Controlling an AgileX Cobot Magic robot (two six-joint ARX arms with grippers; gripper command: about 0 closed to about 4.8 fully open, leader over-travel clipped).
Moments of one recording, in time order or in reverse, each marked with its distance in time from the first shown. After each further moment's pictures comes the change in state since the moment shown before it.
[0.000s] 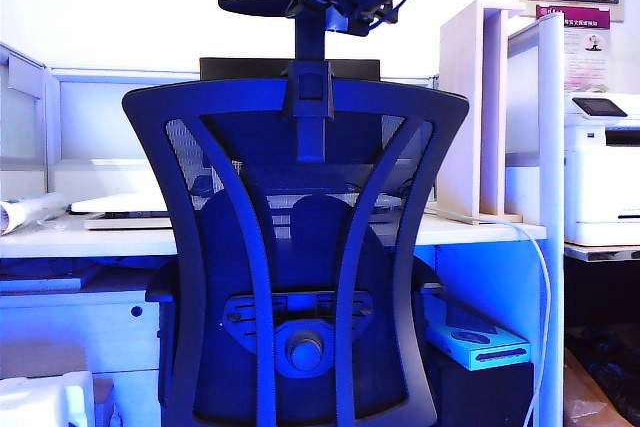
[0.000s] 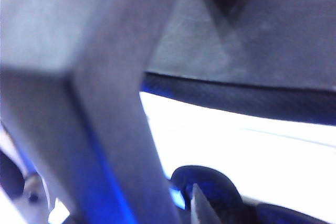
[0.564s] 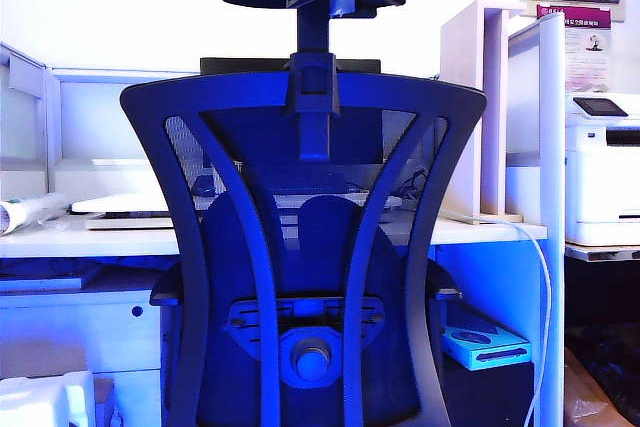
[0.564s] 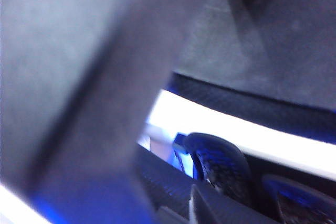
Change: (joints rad) left arm 0.000 0.000 0.000 0.000 -0.085 0.000; right arm 0.011 -0.117 -0.019 -0.234 -0.016 -0.023
